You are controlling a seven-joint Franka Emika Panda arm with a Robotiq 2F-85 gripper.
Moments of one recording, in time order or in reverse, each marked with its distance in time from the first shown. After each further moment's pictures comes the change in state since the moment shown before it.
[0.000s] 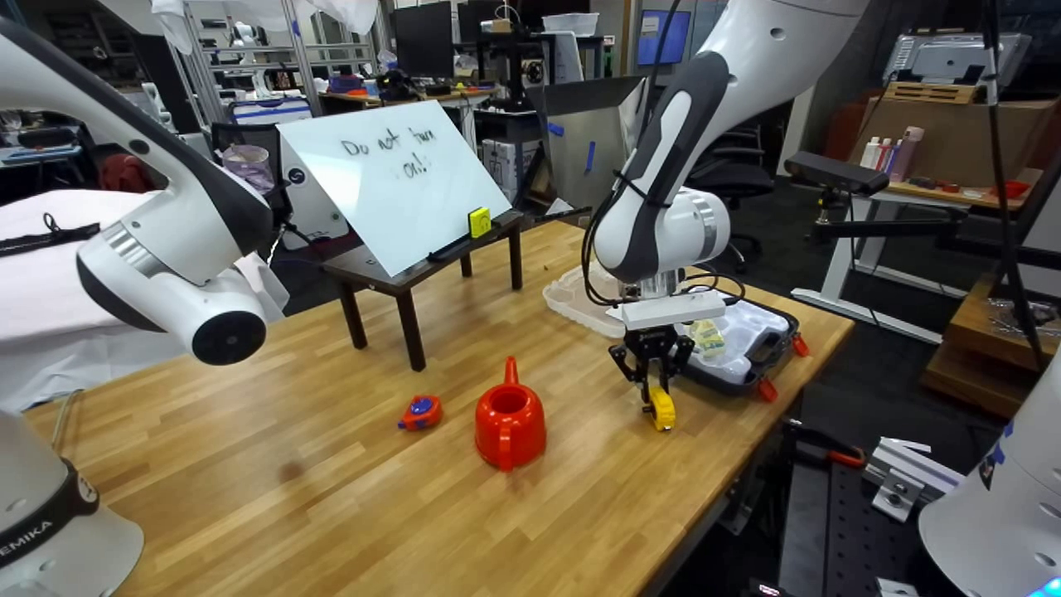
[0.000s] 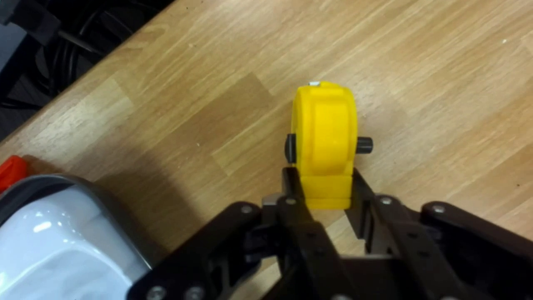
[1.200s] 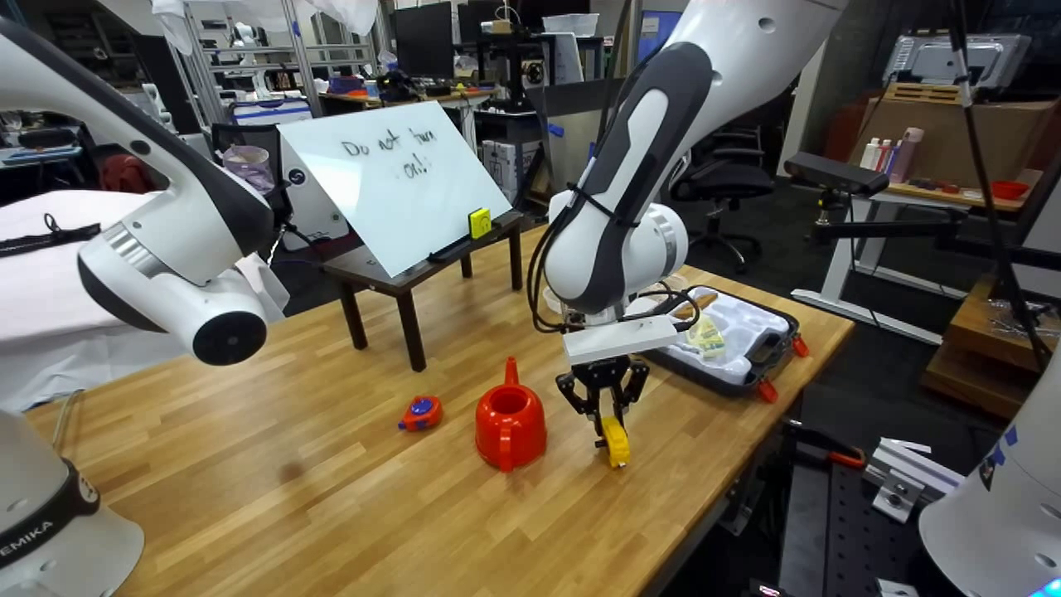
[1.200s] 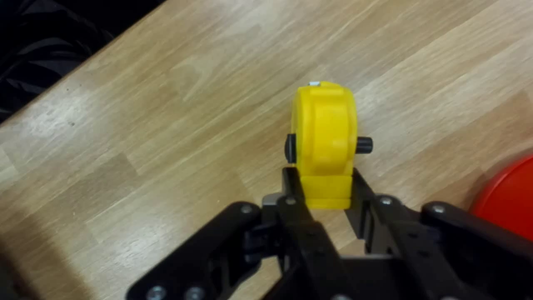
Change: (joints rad) arm 0.175 -0.002 0.070 0.044 -0.004 -0.012 0.194
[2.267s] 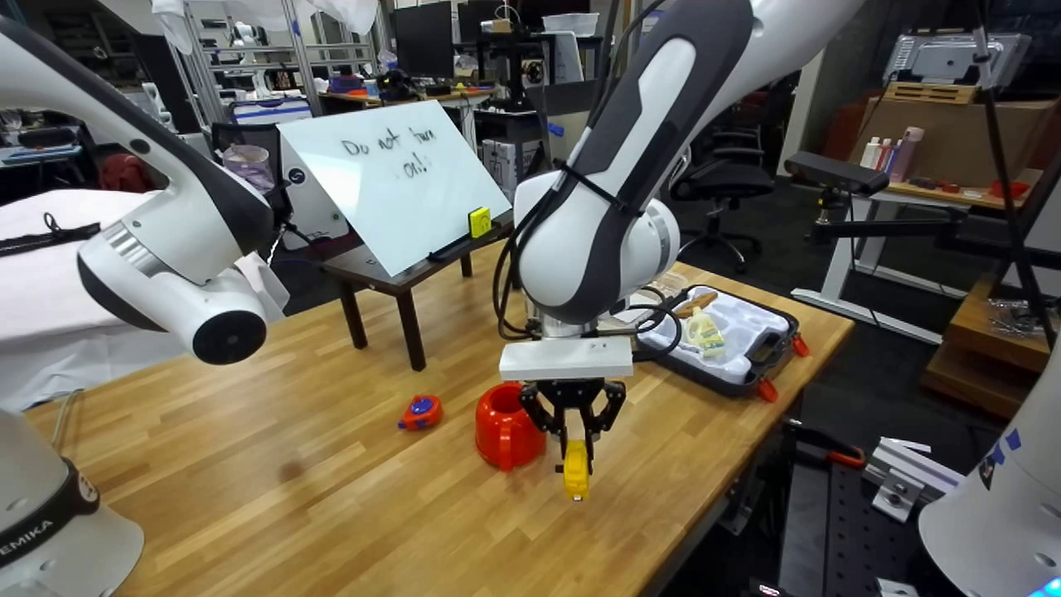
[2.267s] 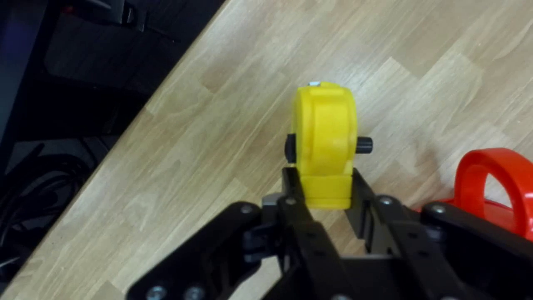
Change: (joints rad) arm 0.105 -0.092 0.076 -0.026 0.041 0.002 0.442
